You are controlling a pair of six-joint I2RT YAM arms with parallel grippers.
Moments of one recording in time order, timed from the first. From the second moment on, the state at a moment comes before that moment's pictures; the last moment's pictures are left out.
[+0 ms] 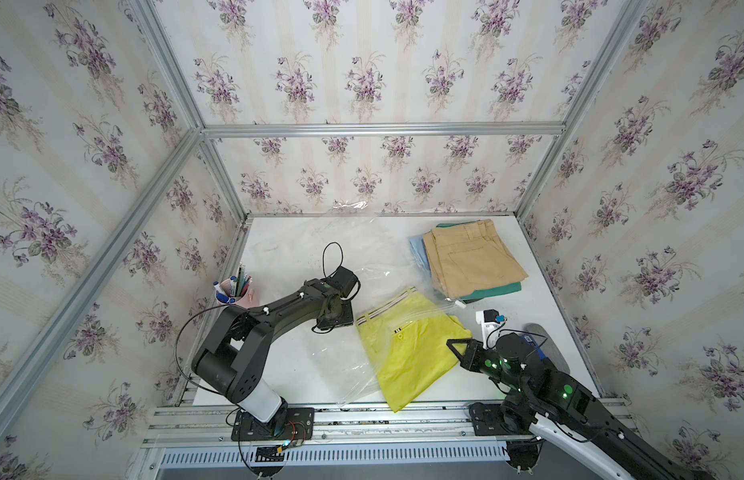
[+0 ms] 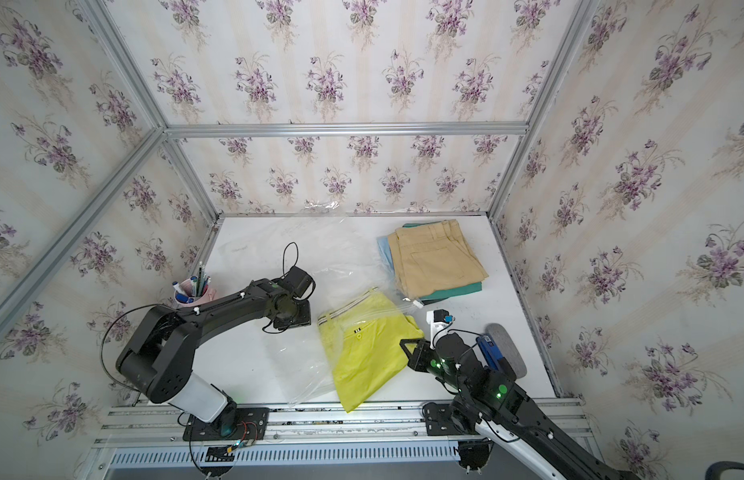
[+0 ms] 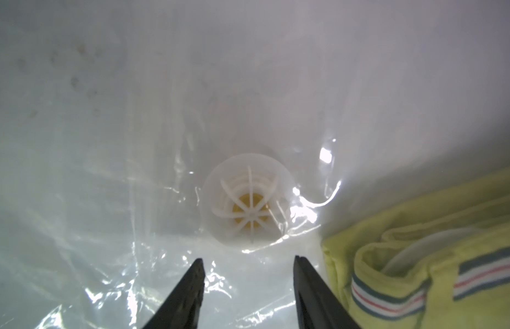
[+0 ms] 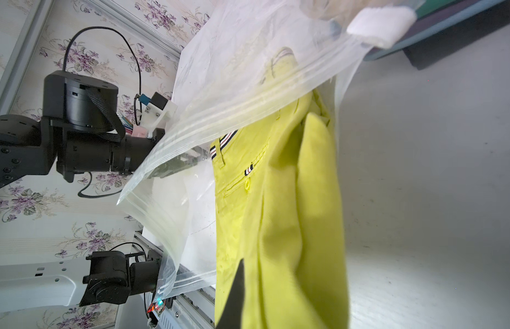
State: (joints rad) left arm -0.51 1.62 0.95 -0.70 -0.06 -0.69; right arm 0.83 0.28 0.37 -0.63 0.02 0.96
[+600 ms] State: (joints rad) left arm -0.45 1.76 1.03 -0.64 -0.08 -0.68; right arm 0.83 0.26 0.34 -0.60 0.04 0.96
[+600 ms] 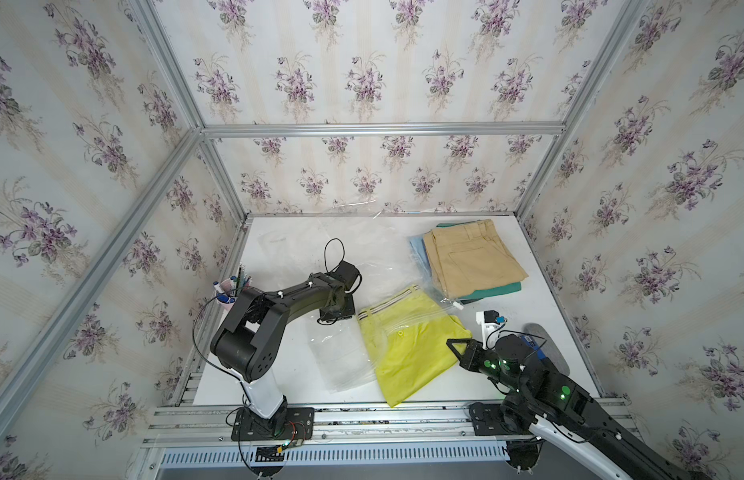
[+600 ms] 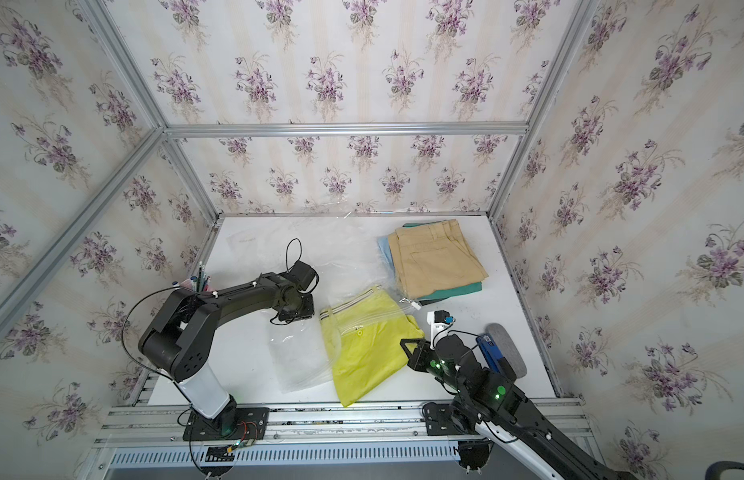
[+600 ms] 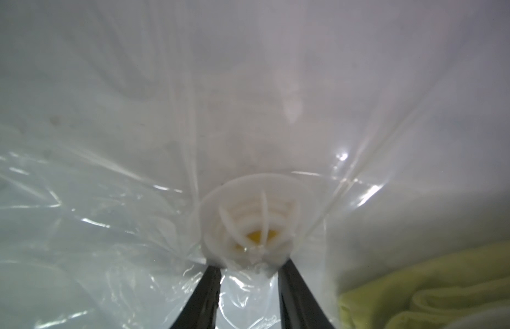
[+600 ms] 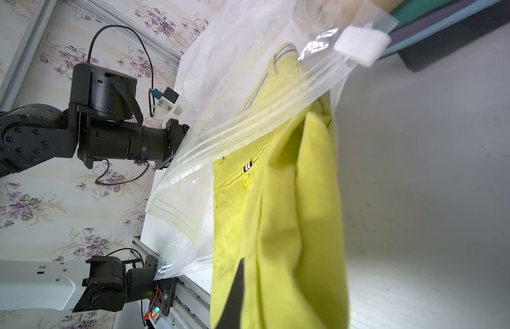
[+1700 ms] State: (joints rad) left arm -0.65 1.31 1.10 -0.68 -0.06 -0.34; right arm 0.83 0.30 0.32 -0.53 0.02 1.01
